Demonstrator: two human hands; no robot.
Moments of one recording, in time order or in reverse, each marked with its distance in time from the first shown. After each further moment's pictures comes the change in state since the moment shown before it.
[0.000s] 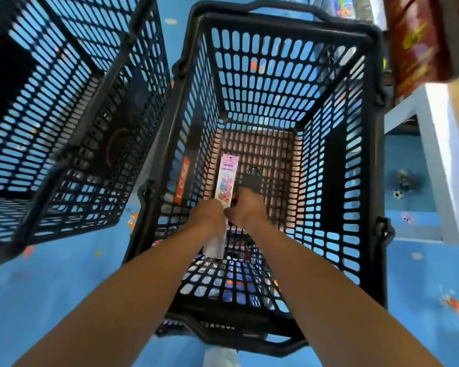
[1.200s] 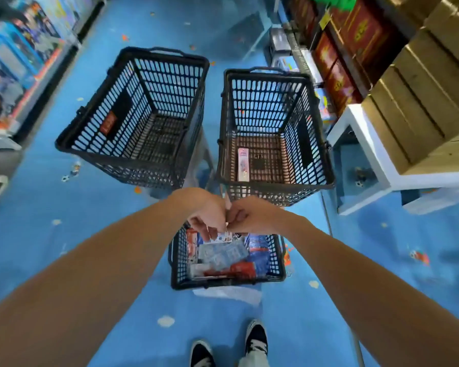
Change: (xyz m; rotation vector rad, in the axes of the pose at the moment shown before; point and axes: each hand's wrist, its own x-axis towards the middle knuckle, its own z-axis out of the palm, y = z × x) left_hand -0.293 -0.151 -0.054 0.078 -0.371 0.298; right_hand -0.363 -0.053 0.004 -0.118 -0.167 -0.423
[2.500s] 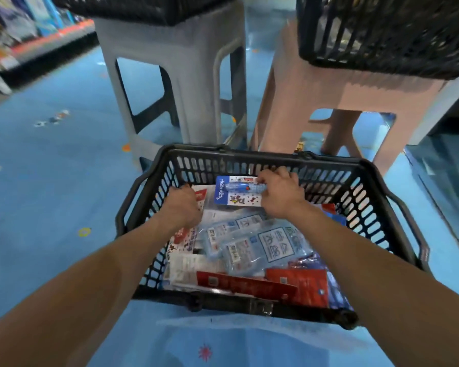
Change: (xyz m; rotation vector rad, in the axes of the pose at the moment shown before) left_hand 0.517 -0.256 0.210 -0.024 0.948 -0.265; right_hand 0.367 0.329 0.297 -0.363 0.526 0.027
